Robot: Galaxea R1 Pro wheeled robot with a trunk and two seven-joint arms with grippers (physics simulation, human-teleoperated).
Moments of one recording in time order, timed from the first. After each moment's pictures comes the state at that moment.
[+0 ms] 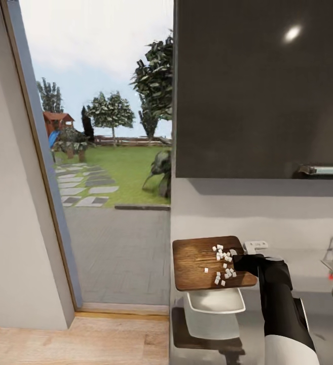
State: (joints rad) left arm 0.37 0.05 -0.27 -0.48 0.17 -0.80 0.31; right arm -0.51 0.17 -0.43 -1.40 0.73 0.76 0.58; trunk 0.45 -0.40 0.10
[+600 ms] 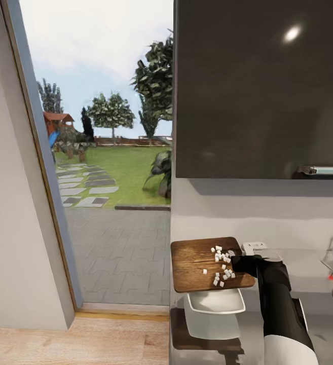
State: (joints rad) left arm 0.37 0.05 -0.27 -0.48 0.17 -0.80 0.31; right arm -0.51 0.17 -0.43 -1.38 0.73 0.75 0.59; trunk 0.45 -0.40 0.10
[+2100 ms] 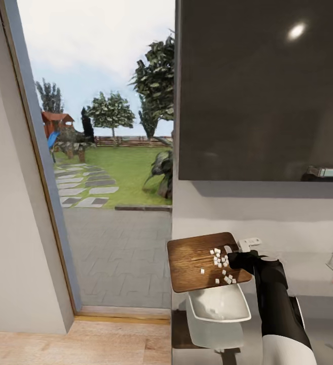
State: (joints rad) left arm 0.37 0.05 -0.27 -0.48 0.17 -0.80 0.31; right arm -0.51 0.17 -0.40 -1.38 0.73 0.68 0.59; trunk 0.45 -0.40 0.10
